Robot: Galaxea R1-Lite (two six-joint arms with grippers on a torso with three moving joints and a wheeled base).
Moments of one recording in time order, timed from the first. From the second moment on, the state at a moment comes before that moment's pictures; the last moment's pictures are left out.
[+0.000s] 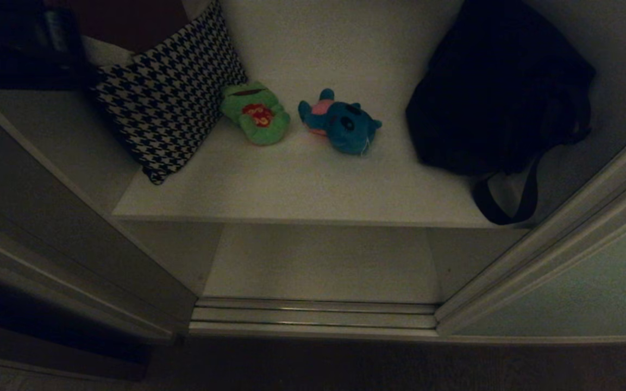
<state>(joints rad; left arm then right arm) -0.10 1.47 -1.59 0.17 -0.24 0.00 0.01 0.00 0.00 0.00 0.02 -0.02</state>
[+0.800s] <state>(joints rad) -0.24 2.00 -1.91 -0.04 -0.07 -0.13 0.01 0.00 0.00 0.00 0.02 -0.02</state>
